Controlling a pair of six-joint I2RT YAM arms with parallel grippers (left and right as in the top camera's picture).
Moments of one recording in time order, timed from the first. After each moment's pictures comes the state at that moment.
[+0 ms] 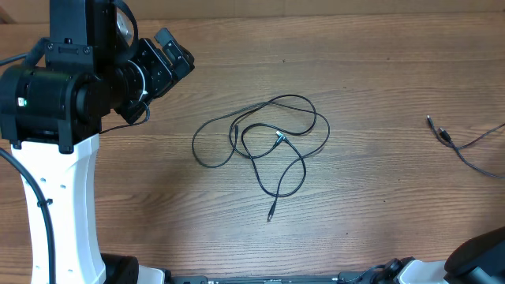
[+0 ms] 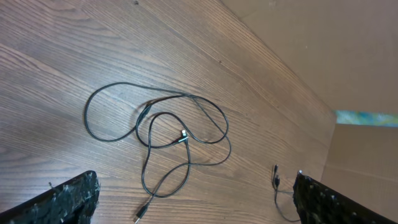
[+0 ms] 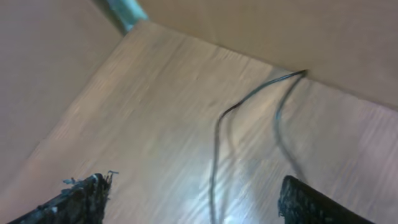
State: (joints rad) left arm -0.14 1.61 2.27 -1.55 0.21 -0.80; right arm -0.82 1.59 1.42 -0.54 -0.11 0.31
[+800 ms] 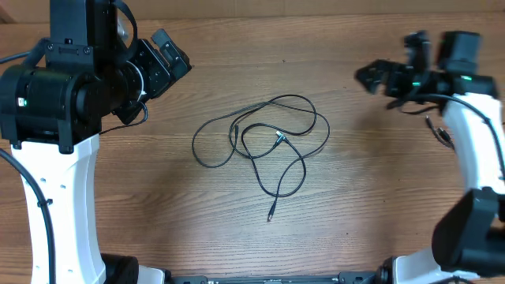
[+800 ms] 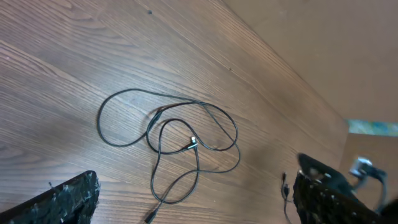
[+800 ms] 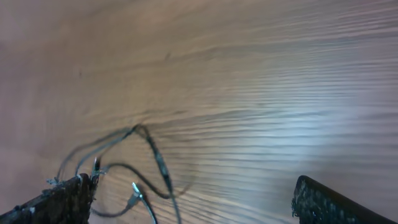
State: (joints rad) left arm -0.14 1.61 2.27 -1.56 0.16 -0.80; right arm -0.14 1.72 1.41 -0.68 -0.54 0.04
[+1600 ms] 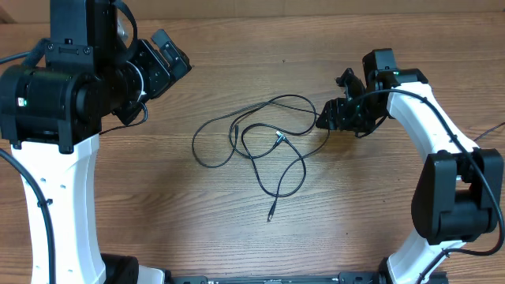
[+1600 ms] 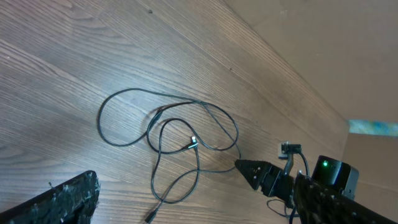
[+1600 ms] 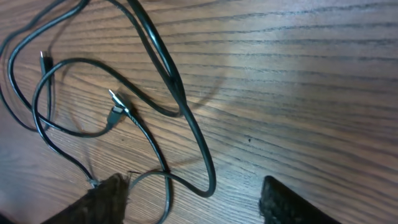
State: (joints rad) left arm -0.14 1.61 2.27 -1.56 0.16 -0.80; right arm 0.08 1.90 1.41 -0.94 -0.43 0.01
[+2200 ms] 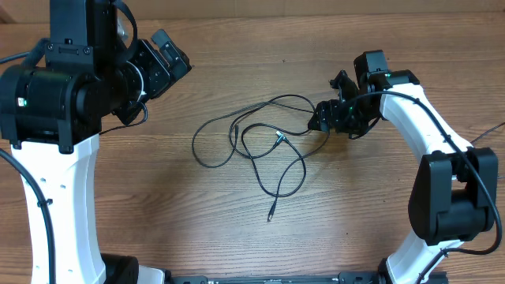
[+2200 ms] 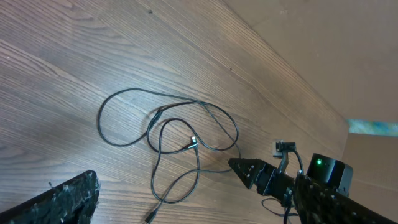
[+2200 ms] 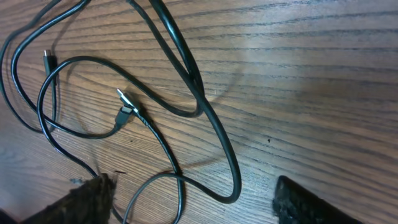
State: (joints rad) left arm -0.14 1.61 2.27 -1.56 0.16 -0.80; right arm 0.11 1.90 1.40 -0.92 -0.43 0.07
